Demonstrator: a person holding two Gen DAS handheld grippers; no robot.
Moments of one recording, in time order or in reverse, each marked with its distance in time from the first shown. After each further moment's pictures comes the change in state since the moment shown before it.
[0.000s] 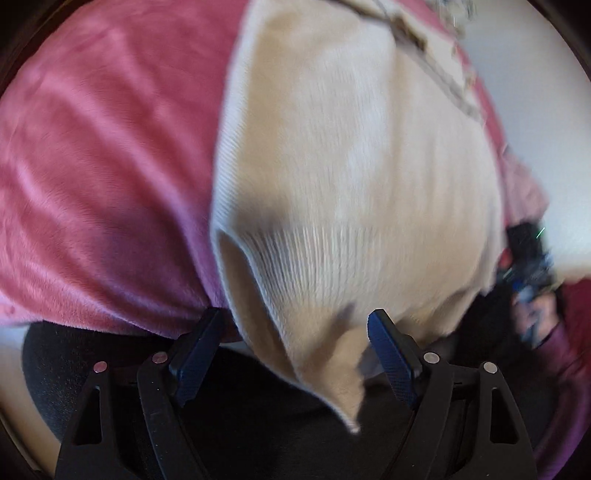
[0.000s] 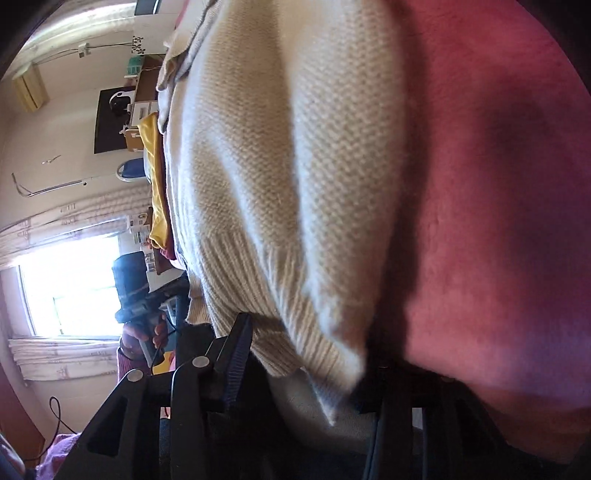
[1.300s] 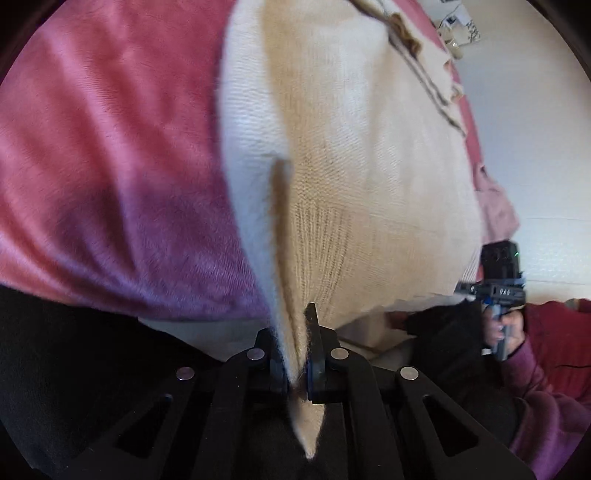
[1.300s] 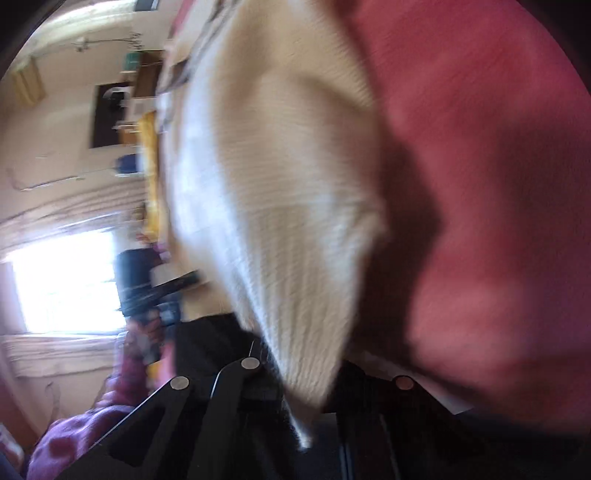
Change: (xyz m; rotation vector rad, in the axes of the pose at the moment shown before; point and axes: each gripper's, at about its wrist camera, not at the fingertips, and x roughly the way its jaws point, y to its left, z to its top) left arm 0.002 0.013 -0.036 -0.168 -0.050 -0.296; right arm -0.060 -0.002 -0.011 -0.020 0.028 0.014
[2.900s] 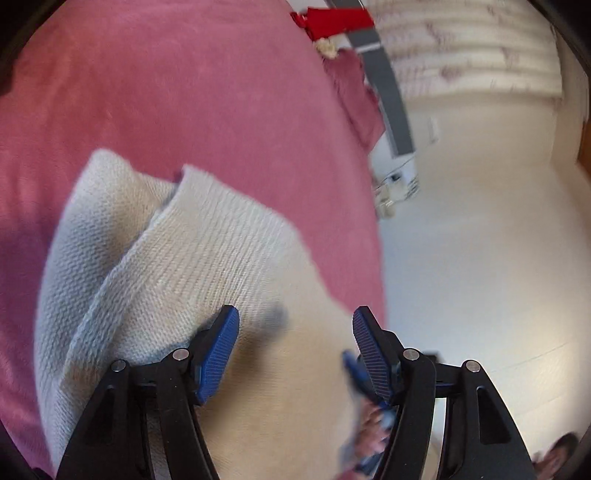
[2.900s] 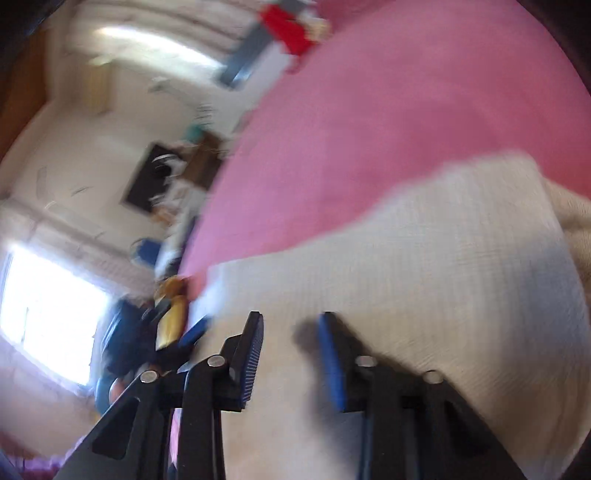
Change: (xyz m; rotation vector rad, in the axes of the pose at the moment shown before) left arm -0.015 -0.046 0.295 -0.086 -0.528 -0.304; right arm -0.051 0.135 0.328 -0.288 -0.500 -0.051
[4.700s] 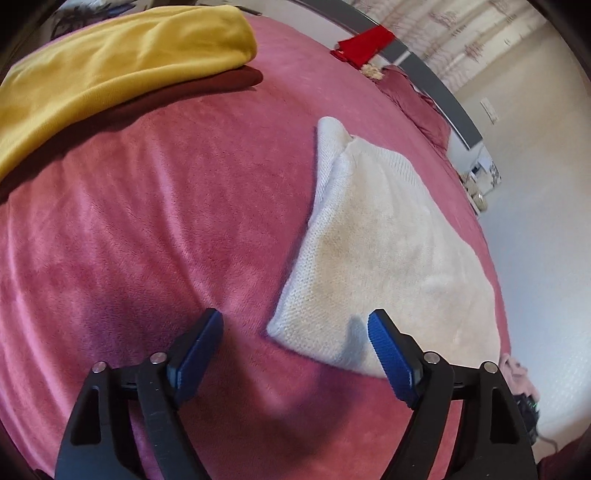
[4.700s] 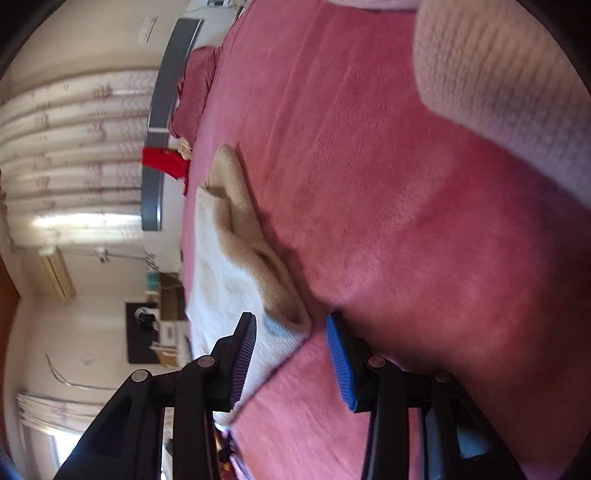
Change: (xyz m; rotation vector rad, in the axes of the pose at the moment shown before) left arm -0.096 0.038 -0.093 0.096 -0.177 0.440; right arm -0.187 -0.096 -0.204 0.614 -0.388 -0.007
